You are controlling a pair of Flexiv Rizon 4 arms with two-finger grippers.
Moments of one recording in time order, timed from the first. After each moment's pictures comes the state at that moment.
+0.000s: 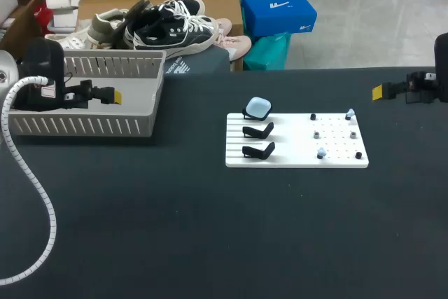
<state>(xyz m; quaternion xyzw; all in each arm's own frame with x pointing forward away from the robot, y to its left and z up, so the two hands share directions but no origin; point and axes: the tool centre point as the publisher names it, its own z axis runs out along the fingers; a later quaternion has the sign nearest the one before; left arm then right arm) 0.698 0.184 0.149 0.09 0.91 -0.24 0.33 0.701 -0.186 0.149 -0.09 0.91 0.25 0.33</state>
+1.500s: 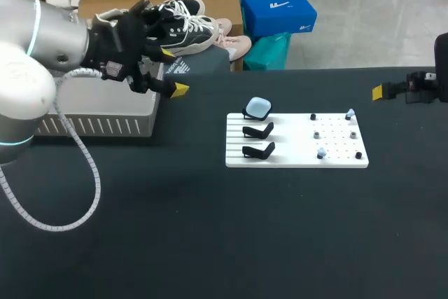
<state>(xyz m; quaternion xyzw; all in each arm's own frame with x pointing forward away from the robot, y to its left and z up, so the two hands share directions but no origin) 0.756 0.050 0.160 0.55 0.70 -0.23 0.40 0.701 -0.186 0.149 -0.09 0.91 0.25 0.33</state>
